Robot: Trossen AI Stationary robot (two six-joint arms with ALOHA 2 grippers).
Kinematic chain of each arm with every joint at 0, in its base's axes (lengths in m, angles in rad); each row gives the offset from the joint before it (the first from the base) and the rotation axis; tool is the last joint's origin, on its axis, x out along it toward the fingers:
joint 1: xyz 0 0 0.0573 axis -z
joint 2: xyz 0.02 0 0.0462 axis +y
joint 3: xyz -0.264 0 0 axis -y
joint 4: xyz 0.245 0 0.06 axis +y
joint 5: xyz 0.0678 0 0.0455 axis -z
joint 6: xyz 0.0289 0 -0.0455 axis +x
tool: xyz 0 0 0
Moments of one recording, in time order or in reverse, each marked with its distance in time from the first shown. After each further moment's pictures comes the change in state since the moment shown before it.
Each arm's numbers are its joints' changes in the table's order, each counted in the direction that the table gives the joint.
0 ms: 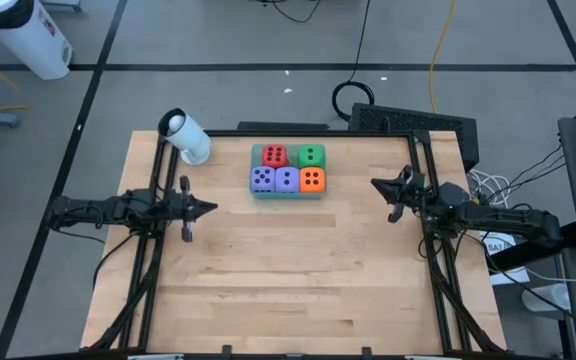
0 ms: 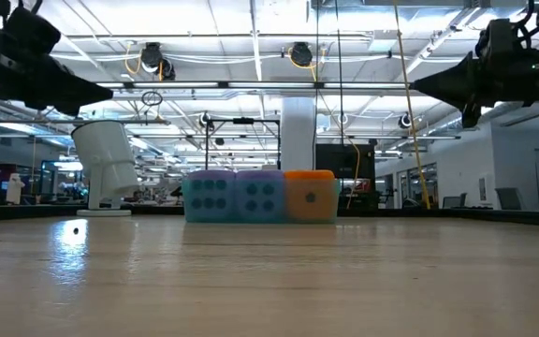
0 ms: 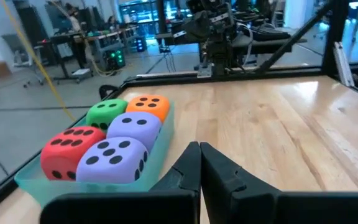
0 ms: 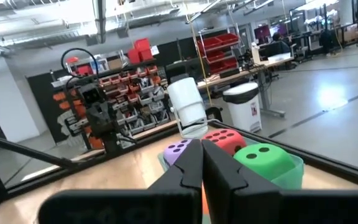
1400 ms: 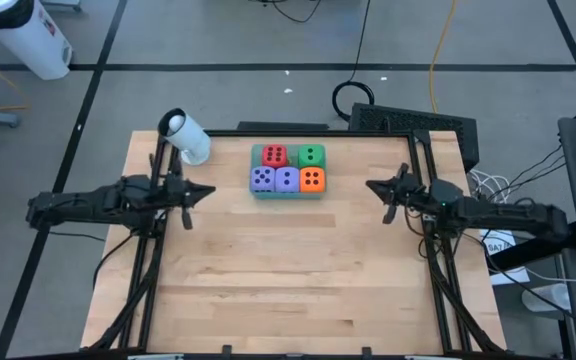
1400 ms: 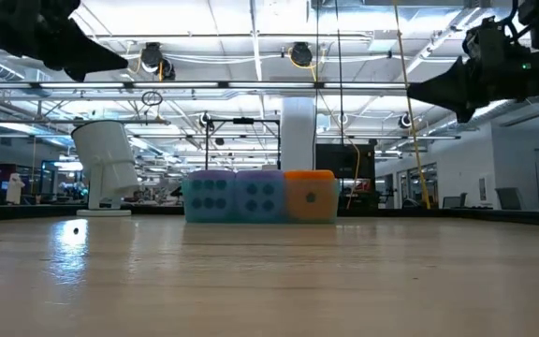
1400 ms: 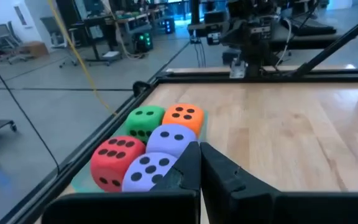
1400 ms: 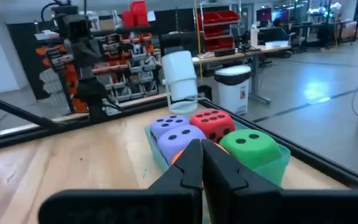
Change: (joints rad) left arm -0.088 0.297 0.279 0.052 -0.061 -0.016; right arm -0.005 0.162 0.084 0.033 -0.007 -0.121
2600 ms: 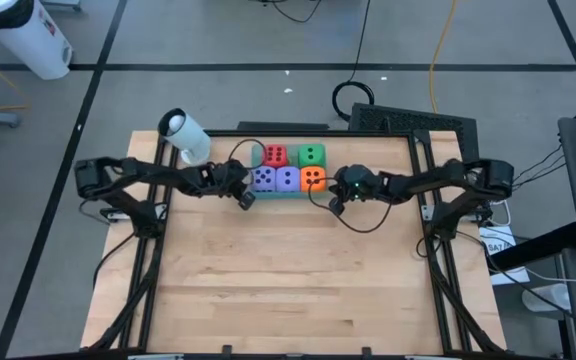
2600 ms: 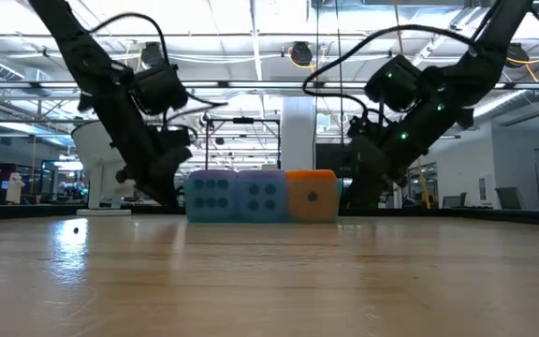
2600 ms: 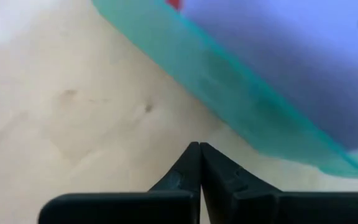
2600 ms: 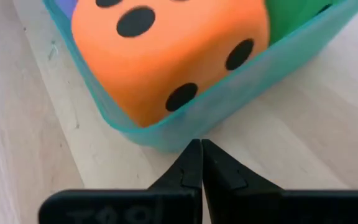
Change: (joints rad) left arm -0.355 1.224 0.230 -0.203 0.097 -0.399; right arm 0.170 1.224 0.423 -0.084 -0.128 0.146
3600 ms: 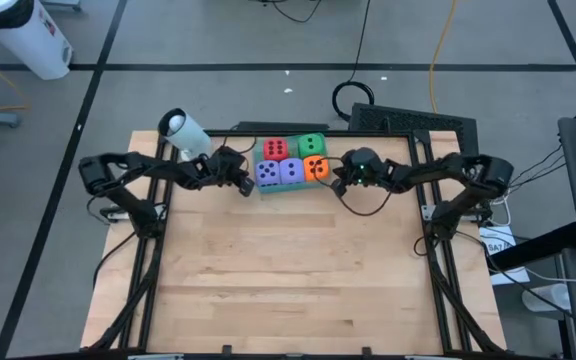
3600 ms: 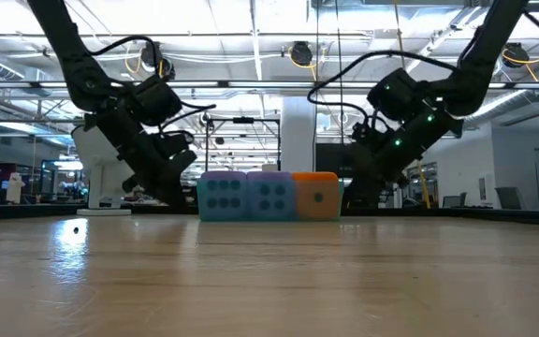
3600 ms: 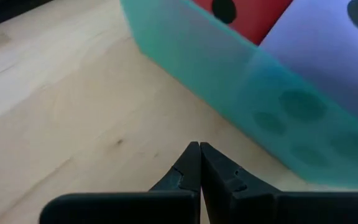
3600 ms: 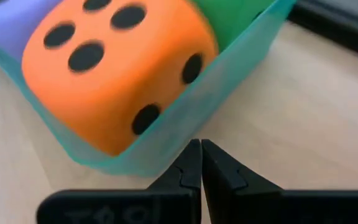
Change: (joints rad) left arm -0.165 0.029 -0.060 -0.248 0.079 0.046; right arm 0.196 0.000 -0.002 -0.073 -0.033 -0.047
